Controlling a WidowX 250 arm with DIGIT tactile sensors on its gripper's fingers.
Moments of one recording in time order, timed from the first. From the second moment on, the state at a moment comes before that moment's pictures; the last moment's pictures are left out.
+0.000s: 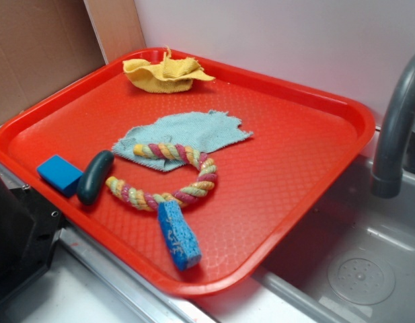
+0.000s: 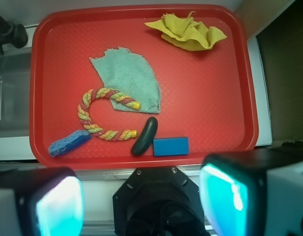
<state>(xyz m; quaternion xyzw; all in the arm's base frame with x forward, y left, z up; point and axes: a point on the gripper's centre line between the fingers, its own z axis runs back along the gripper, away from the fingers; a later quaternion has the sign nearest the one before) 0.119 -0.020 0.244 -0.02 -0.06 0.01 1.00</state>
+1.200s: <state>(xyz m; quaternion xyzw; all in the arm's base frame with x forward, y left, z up) 0.233 0.041 0.123 0.03 -0.07 -0.01 1.00</state>
